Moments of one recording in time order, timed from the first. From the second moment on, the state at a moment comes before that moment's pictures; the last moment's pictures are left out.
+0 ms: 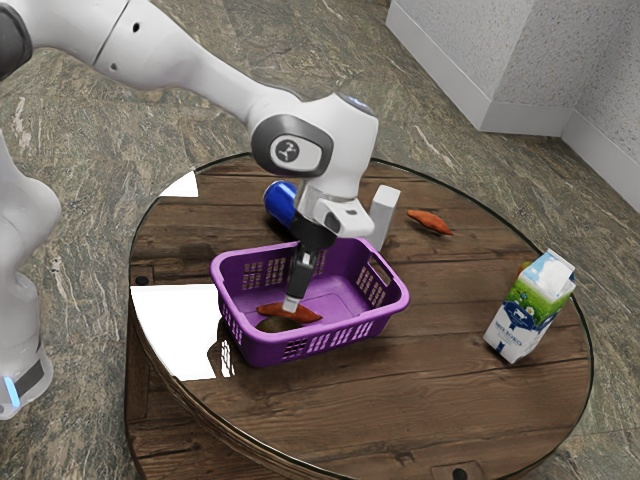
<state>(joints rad) -0.52 -0.21 0.32 -2.19 -0.16 1.90 0.26</state>
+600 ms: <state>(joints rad) -0.51 -0.15 0.32 -2.20 -0.16 1.91 0.28</state>
